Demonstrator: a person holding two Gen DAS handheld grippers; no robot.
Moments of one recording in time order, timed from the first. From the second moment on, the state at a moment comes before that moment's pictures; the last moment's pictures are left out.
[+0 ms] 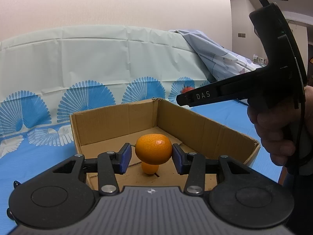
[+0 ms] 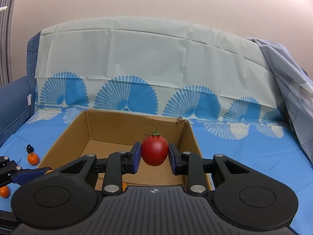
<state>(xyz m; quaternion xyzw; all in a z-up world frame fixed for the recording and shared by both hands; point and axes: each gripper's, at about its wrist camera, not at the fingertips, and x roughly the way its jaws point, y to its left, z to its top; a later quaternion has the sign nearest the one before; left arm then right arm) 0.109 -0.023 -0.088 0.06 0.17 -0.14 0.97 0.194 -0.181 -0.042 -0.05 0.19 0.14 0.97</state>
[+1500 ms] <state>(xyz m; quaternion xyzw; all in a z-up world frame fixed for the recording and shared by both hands) 0.042 0.187 0.004 -0.05 0.16 0.04 0.99 0.142 -0.084 -0.018 0.03 0.14 0.20 0.97</state>
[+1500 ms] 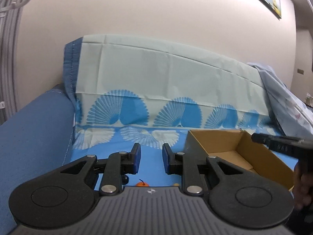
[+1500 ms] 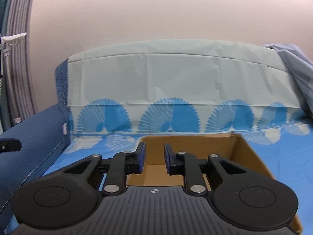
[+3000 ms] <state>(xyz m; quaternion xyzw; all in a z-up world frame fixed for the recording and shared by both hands) 0.060 0.237 -0.064 -0.02 0.24 0.16 0.96 0.226 0.142 -0.176 -0.18 0.30 0.07 0.94</state>
